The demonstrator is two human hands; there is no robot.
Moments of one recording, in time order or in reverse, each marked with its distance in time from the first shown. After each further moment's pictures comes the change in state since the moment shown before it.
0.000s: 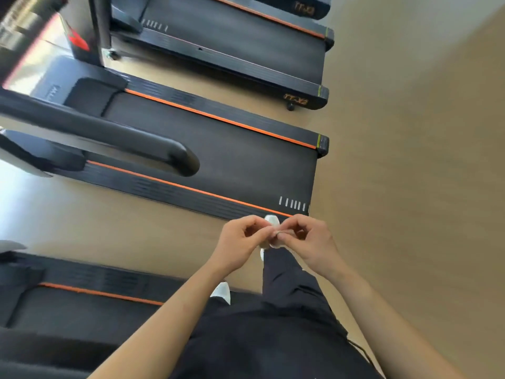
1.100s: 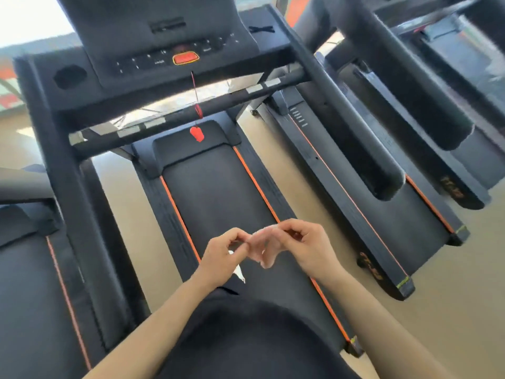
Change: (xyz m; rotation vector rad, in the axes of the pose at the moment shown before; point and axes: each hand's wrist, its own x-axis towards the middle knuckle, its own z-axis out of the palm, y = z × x) left_hand 0.368 0.143 -0.218 0.069 0.878 -0.032; right_hand 0.566 -0.264 -0.011 -0.170 -0.739 -0.395
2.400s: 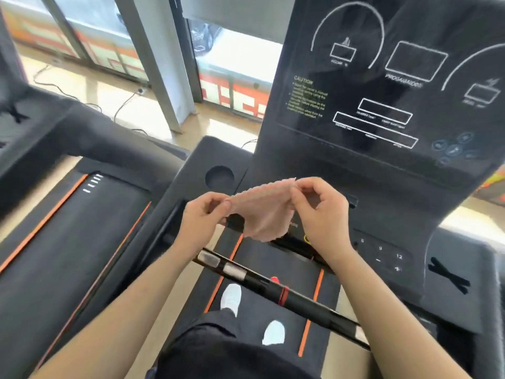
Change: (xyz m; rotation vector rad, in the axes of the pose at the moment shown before) left_hand 0.270 0.048 -0.332 -0.308 1.169 -0.248; right_hand 0.515 -0.280 0.128 -0.153 -0.429 -0.612
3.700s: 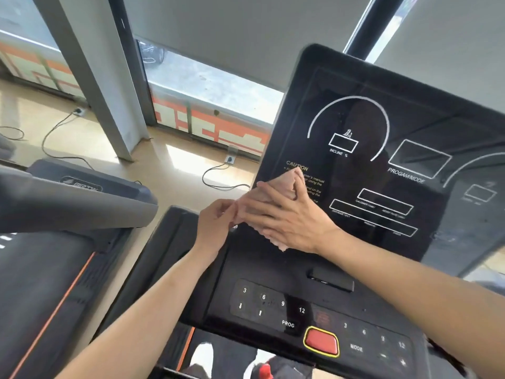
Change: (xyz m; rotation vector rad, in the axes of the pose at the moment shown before) left_hand 0.218 0.024 0.074 -0.229 -0.080 -0.115; right_hand 0.284 0.009 0.126 -0.505 0.893 0.692
